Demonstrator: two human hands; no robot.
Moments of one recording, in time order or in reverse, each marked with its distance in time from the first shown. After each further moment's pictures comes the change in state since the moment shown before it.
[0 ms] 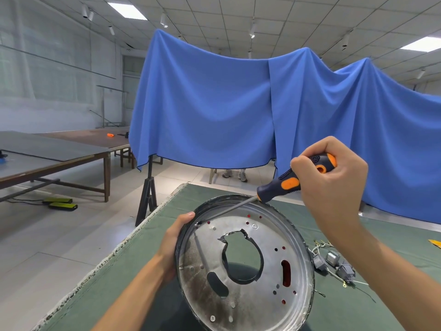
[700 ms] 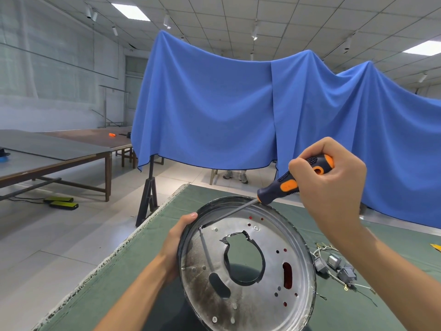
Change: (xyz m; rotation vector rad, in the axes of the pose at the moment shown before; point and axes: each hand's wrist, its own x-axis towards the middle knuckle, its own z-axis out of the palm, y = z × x) left_hand 0.006 -0.006 -0.005 0.030 0.007 0.025; right_hand 0.000 -0.007 0.002 -0.033 -0.042 -0.017
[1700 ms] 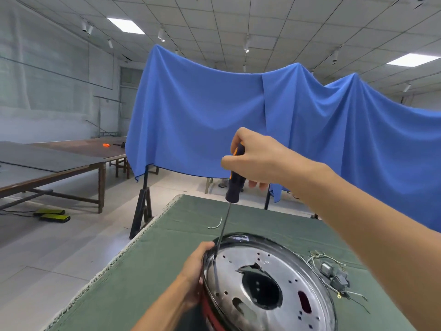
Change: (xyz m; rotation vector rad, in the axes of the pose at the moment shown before) left_hand 0.000 -0.030 0.038 -0.029 0.082 -0.325; right_hand 0.059 -0.039 0.043 -0.453 -0.875 0.186
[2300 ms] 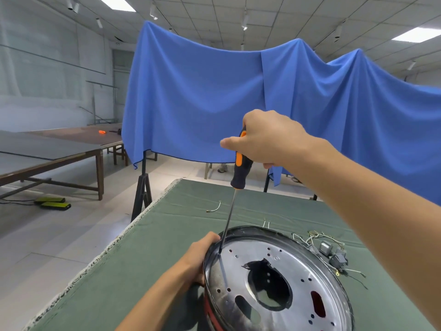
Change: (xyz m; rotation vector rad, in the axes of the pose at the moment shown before) left_hand 0.009 -0.007 -0.006 0.306 -0.004 -0.059; right_hand 0.007 0.011 0.005 -0.352 0.109 0.075
